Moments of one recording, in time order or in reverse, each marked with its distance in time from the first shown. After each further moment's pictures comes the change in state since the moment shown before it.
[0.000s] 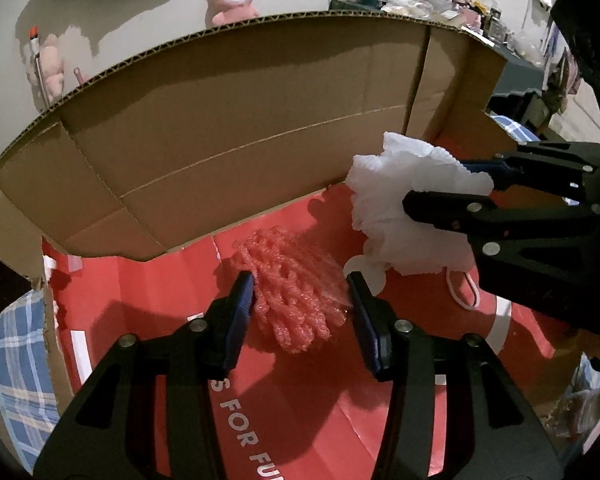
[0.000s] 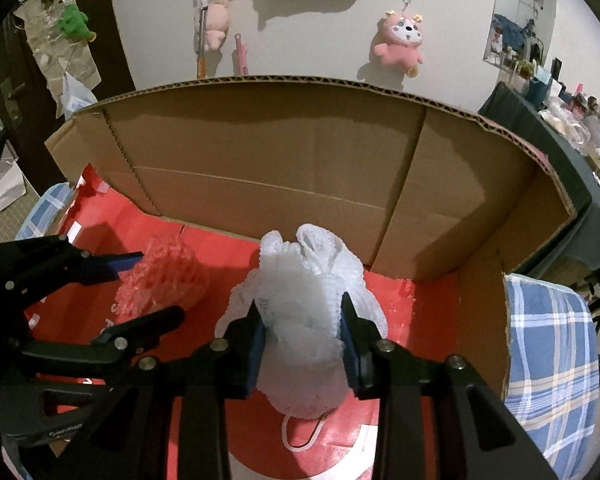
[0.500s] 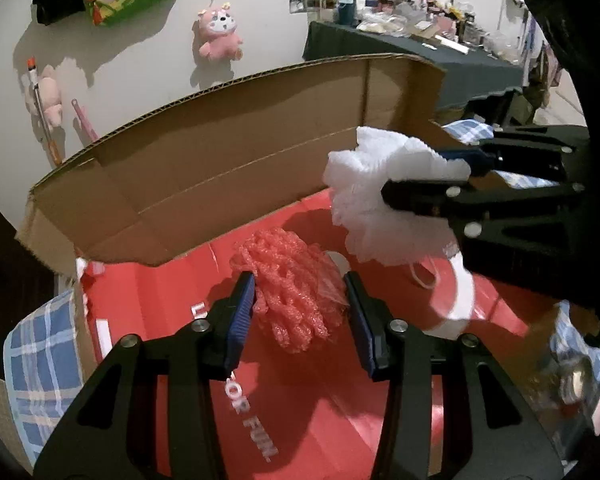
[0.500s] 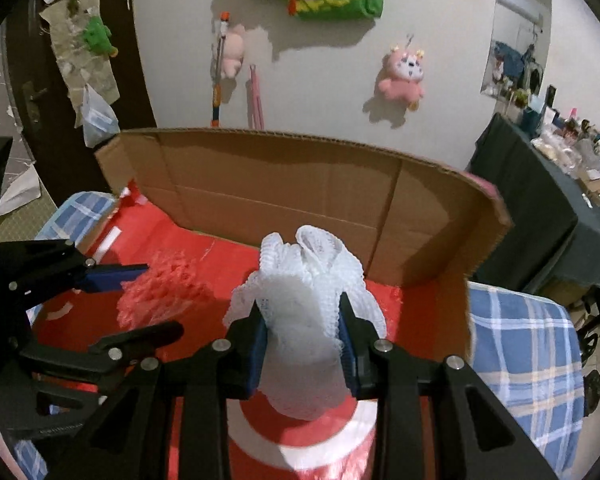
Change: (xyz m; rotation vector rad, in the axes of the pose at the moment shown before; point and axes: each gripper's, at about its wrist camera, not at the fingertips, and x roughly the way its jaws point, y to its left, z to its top) left arm -0.039 -0.019 -0.009 0.062 -0.070 -0.007; right arm -0.048 0.014 -0.016 -0.039 -0.113 0.005
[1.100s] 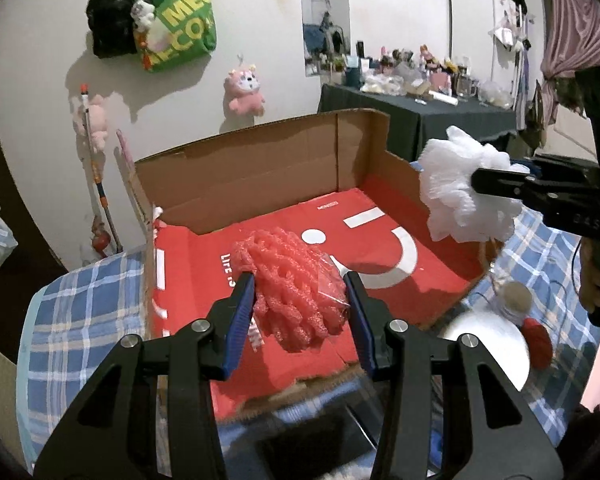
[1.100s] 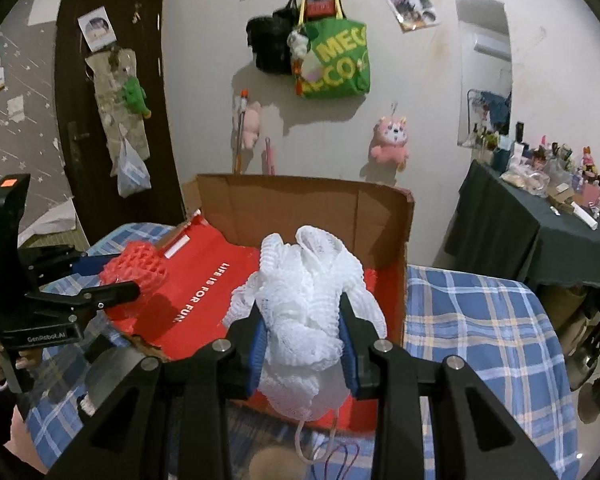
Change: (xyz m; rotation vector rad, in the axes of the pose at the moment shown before) left arm -0.118 -0.028 -0.095 -0.032 -0.239 0.059; right arm -0.136 0.004 -0.102 0.011 -0.290 0.033
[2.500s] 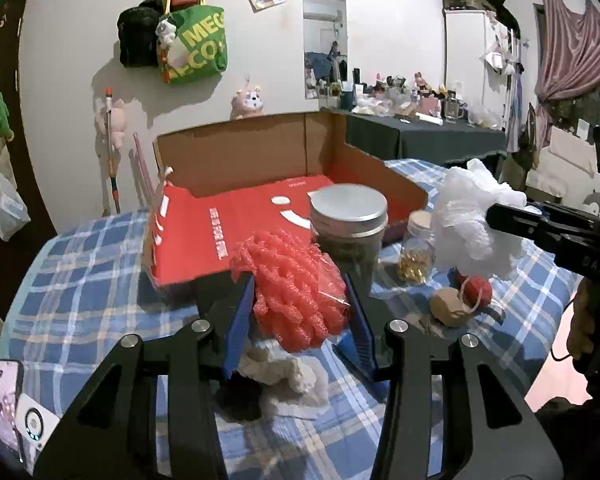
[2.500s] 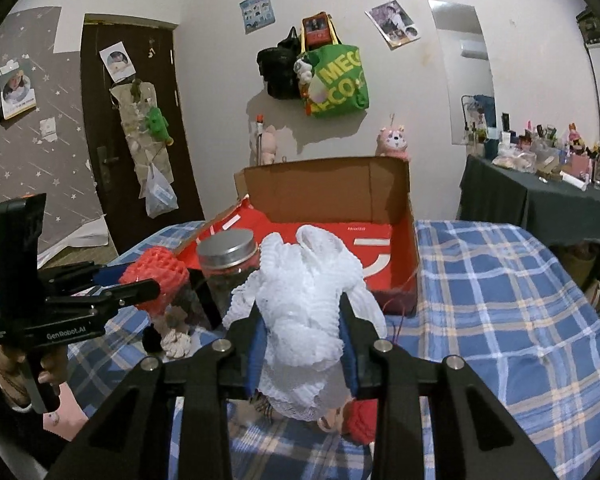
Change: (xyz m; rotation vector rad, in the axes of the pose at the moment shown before) left arm -0.100 -0.059 -0.106 -0.056 -0.137 0.023; right arm -0.105 0.043 -0.118 0.082 -0.119 0.057
